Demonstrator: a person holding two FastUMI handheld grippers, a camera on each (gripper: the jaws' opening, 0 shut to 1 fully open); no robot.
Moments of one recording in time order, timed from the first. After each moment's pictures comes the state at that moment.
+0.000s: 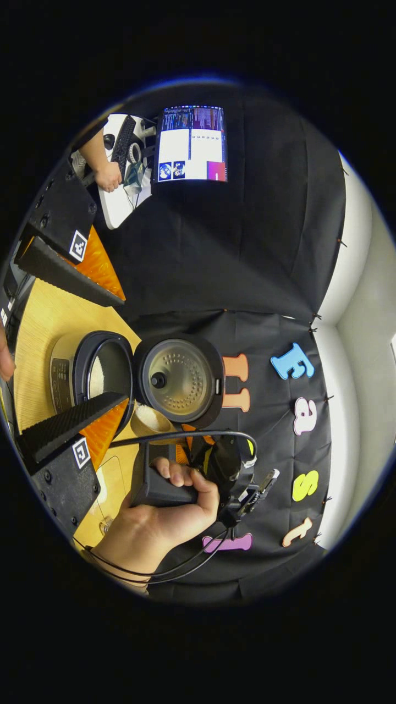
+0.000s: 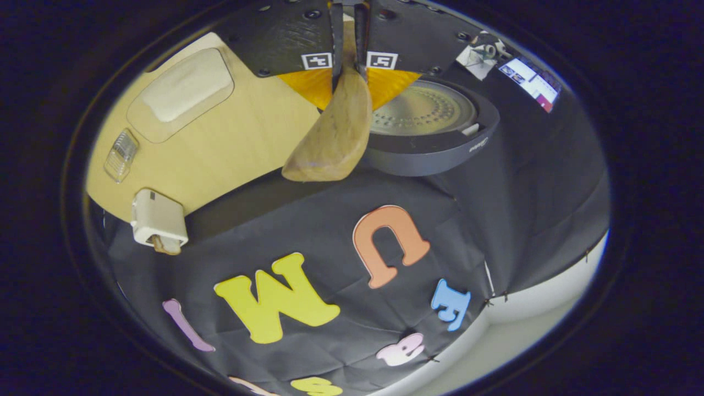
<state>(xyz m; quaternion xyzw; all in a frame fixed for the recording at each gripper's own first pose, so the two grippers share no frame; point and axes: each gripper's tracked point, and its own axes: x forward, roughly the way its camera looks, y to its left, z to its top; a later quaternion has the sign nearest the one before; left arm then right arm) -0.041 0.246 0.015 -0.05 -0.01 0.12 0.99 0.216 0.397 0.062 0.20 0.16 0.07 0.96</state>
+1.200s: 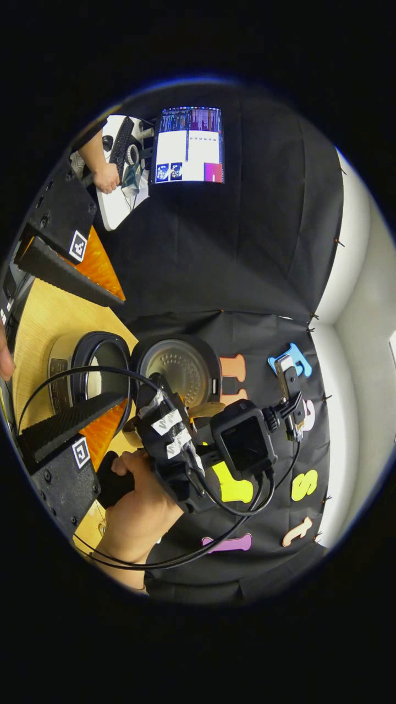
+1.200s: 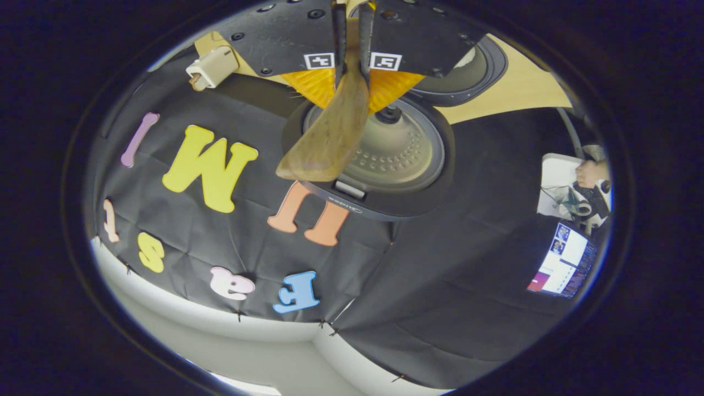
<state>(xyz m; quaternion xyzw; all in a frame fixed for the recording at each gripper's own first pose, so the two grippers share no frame) -0.040 0.240 0.019 -0.04 -0.02 0.12 0.99 0.176 0.453 0.067 -0.24 -0.01 0.09 0.97</state>
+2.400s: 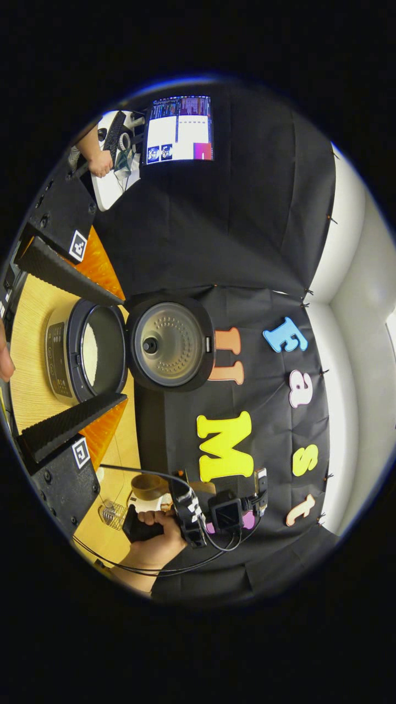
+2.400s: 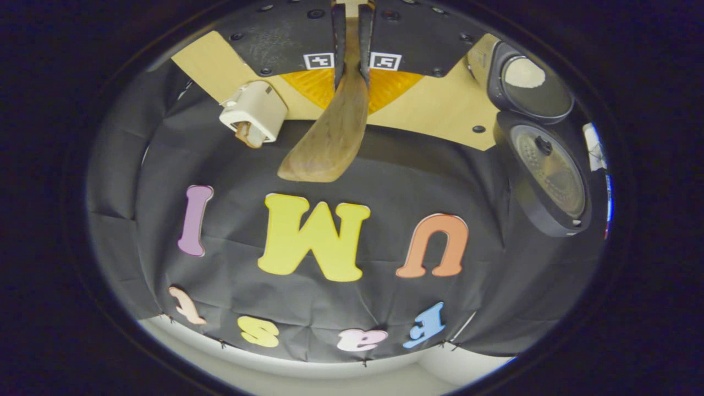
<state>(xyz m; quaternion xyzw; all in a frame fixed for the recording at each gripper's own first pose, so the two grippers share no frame) -0.029 0.180 0.033 -0.02 -0.03 0.07 1.00 0.225 0.146 0.065 -0.06 0.06 -0.09 0.99</state>
